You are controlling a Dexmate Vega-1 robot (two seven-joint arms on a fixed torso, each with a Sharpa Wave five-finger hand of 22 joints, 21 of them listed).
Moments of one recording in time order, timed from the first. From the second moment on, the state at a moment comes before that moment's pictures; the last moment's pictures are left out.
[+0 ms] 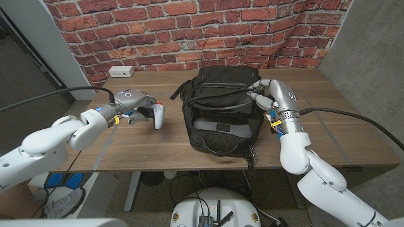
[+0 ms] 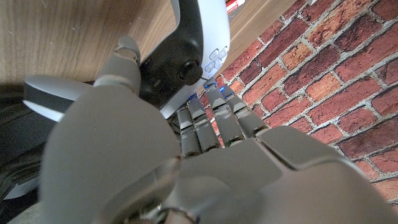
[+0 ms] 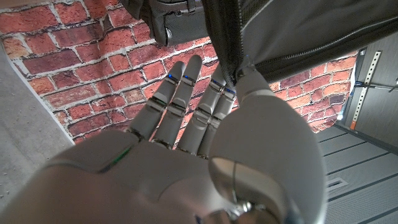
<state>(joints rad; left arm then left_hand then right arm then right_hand) 1.50 1.17 -0.11 -2.09 0.76 0.05 0.05 0.98 -0.08 0.36 -0.18 0.21 0.58 -0.06 0.52 0.19 0.75 -0.12 0.25 0.27 0.74 -0.08 0.21 0.20 0.38 -0.04 0.19 0.17 -1.36 -0.65 -0.34 -2.34 -0.56 -0.39 -0.51 0.95 0.09 0.38 -0.17 0.19 0.98 -0.10 0.51 0.19 1.10 -0.16 0.40 0.31 0.81 -0.09 0.47 0.36 0.69 -0.07 0.28 0.19</state>
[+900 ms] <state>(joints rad) 1.50 1.10 -0.12 -2.13 0.78 0.02 0.04 0.98 -0.08 0.36 -0.18 0.21 0.58 -0.05 0.52 0.19 0.76 -0.12 0.24 0.28 0.74 -0.08 0.21 0.20 0.38 -0.04 0.19 0.17 -1.25 -0.64 -0.37 -2.37 -0.46 -0.53 -0.48 0.97 0.08 0.38 -0.18 0.20 0.99 -0.08 0.50 0.19 1.12 -0.14 0.41 0.34 0.83 -0.10 0.47 0.36 0.70 -0.07 0.29 0.19</state>
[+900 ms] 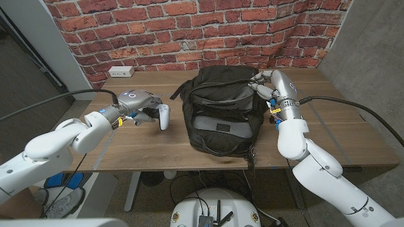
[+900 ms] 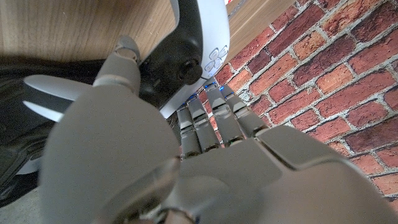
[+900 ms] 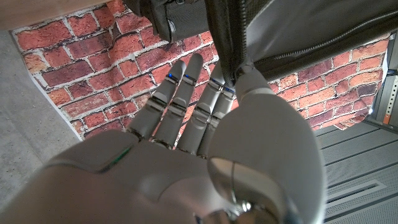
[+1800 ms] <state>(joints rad) 1.47 1.03 -0.10 -2.15 0.72 -0.02 0.07 0.98 -0.08 0.36 -0.18 0.21 0.59 -0.05 0.51 0.19 0.75 -0.12 0.24 0.28 0.75 -0.08 0.21 0.20 0.39 -0.05 0.19 0.17 -1.13 -0.64 -0.43 -2.32 -0.45 -0.55 -0.51 0.99 0.07 0.38 -0.18 0.21 1.00 -0.06 0.49 0.19 1.12 -0.15 0.42 0.36 0.88 -0.12 0.48 0.38 0.71 -0.07 0.30 0.19</state>
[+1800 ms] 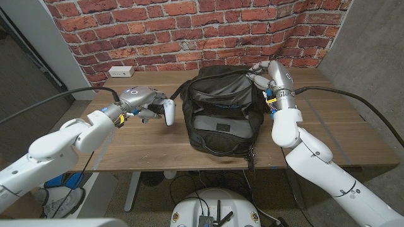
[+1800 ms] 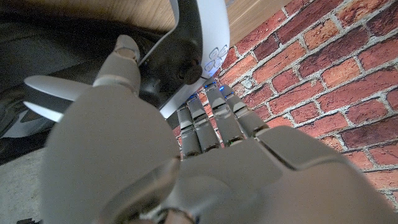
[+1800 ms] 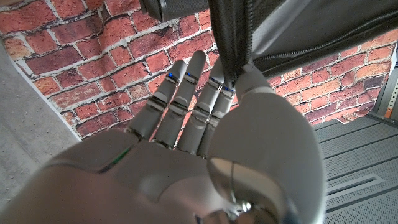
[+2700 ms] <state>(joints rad) 1.48 0.99 -0.07 -2.19 0.70 0.00 0.09 0.98 -0.08 0.36 -0.18 0.21 0.59 -0.04 0.50 0.19 0.76 -0.11 0.23 0.28 0.75 -0.08 0.21 0.20 0.40 -0.04 0.19 0.17 -1.07 -0.63 -0.44 -2.28 -0.46 -0.55 -0.55 1.00 0.06 0.38 -0.18 0.22 1.01 -0.05 0.48 0.19 1.12 -0.15 0.42 0.37 0.91 -0.12 0.49 0.39 0.72 -0.08 0.31 0.19</state>
